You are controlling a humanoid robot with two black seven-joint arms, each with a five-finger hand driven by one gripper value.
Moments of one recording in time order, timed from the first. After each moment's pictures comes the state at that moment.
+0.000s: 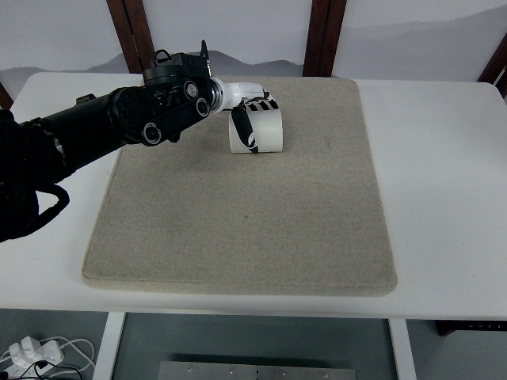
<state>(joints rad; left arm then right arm) -1.37 0.03 0.04 -0.53 0.86 -0.25 0.17 0.00 0.00 -0.01 0.13 -0.03 -0.06 -0.03</state>
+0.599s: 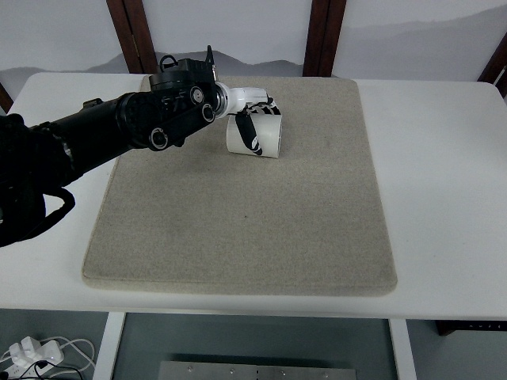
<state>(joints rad) -1.37 0.01 0.07 -0.52 0.86 -0.25 0.17 0.00 0.00 -0.01 0.13 -0.03 -0.06 -0.03</state>
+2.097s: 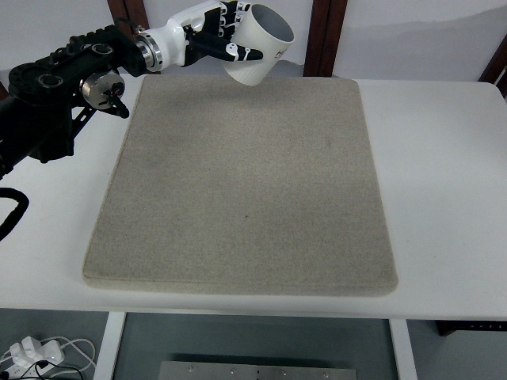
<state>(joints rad) -1.25 0.22 -0.31 -0.50 0.32 -0.43 -0.23 0.00 0.00 -0.01 0.13 -0.03 -0.06 -0.03</state>
